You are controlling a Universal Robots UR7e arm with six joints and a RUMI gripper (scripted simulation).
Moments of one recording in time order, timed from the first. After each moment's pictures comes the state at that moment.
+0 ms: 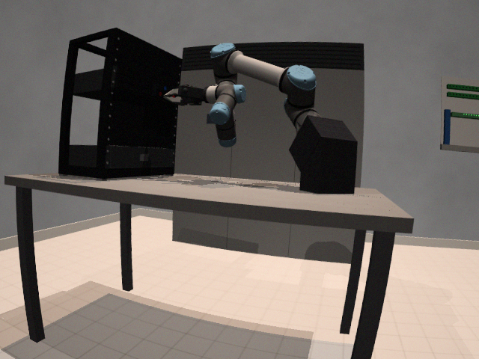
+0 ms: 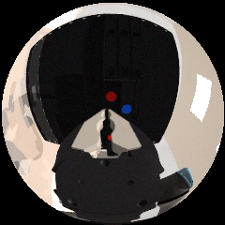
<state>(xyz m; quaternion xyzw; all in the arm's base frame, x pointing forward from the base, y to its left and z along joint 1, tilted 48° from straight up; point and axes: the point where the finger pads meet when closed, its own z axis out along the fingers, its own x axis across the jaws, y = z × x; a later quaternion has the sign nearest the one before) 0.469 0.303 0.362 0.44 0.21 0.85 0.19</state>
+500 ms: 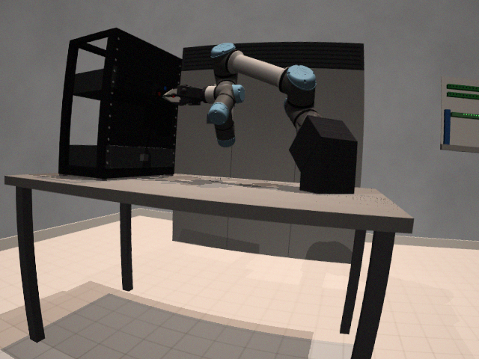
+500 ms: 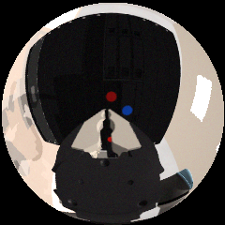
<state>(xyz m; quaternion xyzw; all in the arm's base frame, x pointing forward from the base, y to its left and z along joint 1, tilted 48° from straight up) 0.473 0.304 0.365 0.44 0.21 0.85 0.19</state>
